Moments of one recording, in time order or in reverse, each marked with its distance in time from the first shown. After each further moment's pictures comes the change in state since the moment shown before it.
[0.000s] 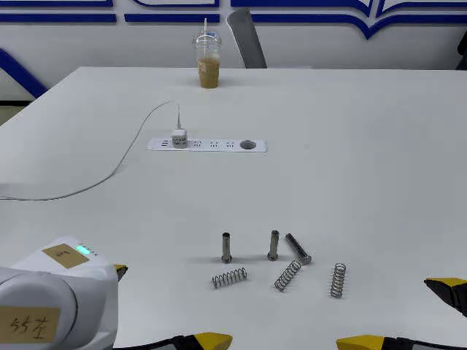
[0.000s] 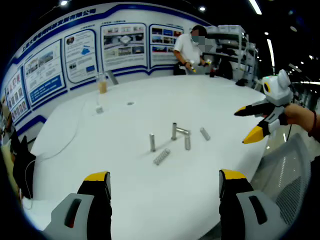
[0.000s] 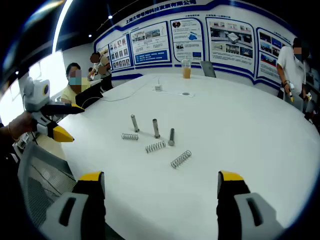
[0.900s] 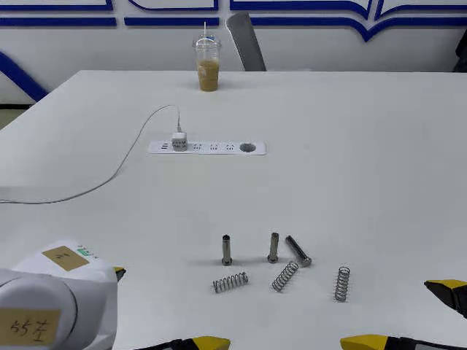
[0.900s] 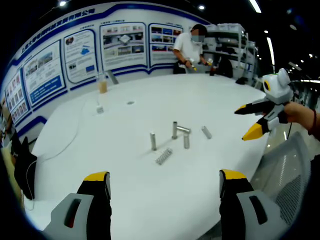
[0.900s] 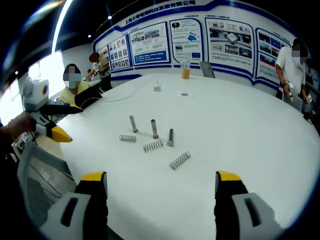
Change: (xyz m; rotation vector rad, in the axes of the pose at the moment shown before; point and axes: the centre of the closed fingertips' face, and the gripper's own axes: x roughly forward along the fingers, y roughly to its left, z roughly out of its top) left arm -0.002 0.001 0.000 0.010 0.010 0.005; right arm -0.001 -0.004 0.001 -0.001 -0.006 -0.012
